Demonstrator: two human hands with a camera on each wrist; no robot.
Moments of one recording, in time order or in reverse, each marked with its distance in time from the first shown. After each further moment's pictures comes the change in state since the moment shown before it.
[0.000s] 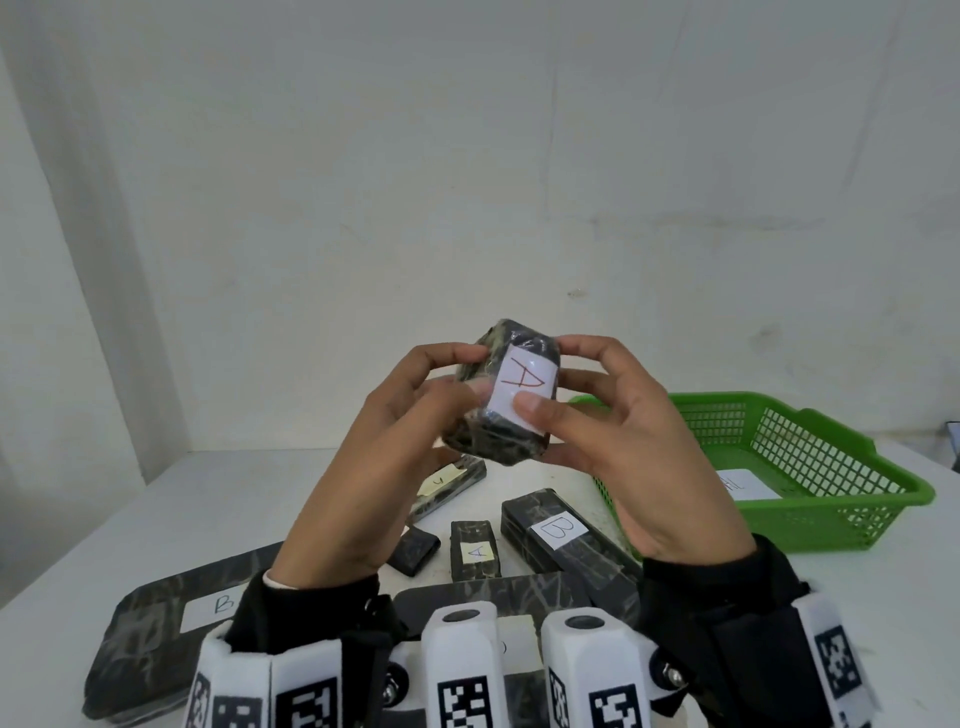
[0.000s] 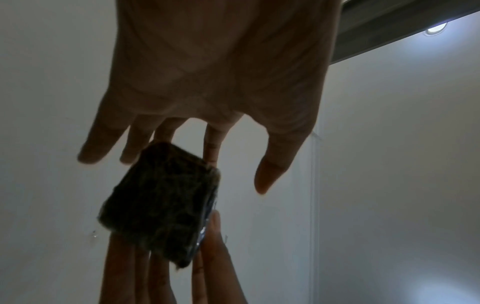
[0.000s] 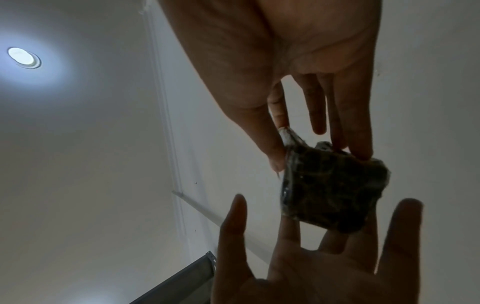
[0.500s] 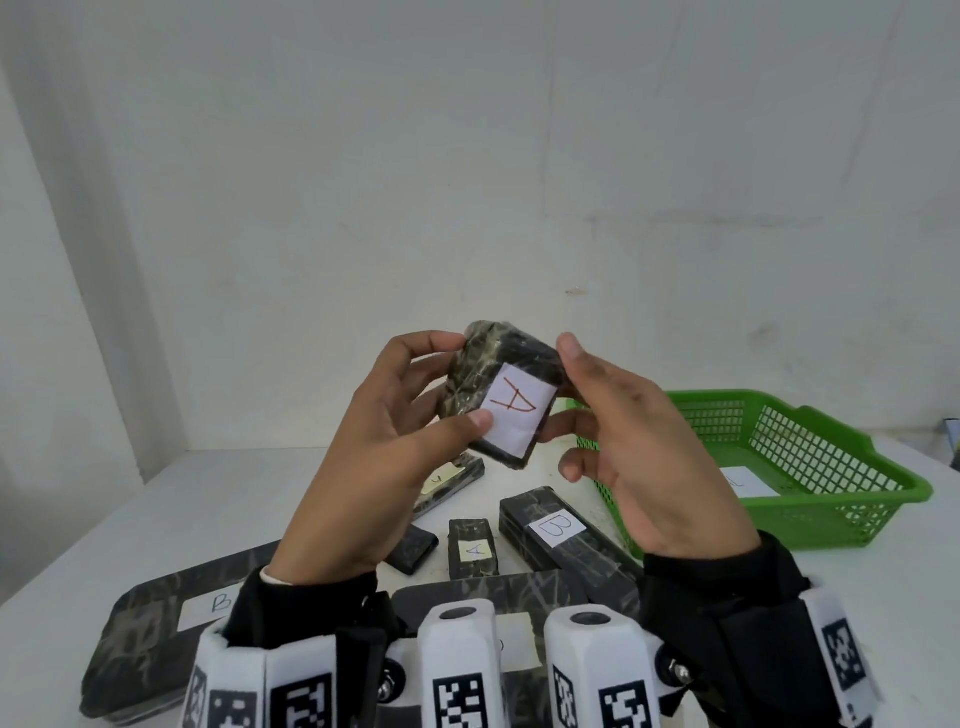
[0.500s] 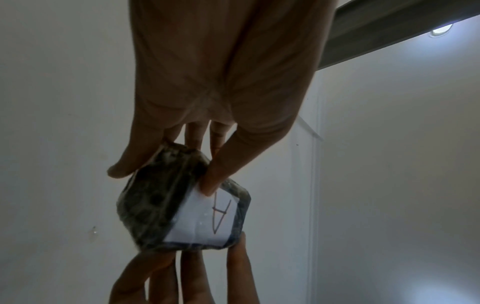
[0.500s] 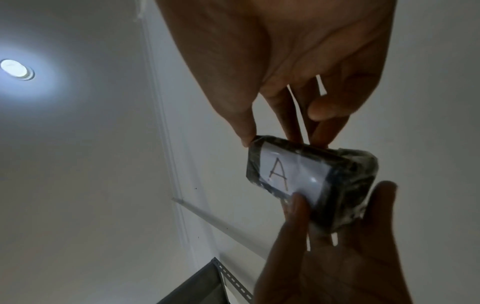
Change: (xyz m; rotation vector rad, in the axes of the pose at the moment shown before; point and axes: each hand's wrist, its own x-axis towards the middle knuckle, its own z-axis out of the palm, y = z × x) left_hand 0.002 -0.011 -0.006 -0.036 0.019 0.082; right_hand 0.001 -0.006 -0.002 -0.038 -0.019 0.076
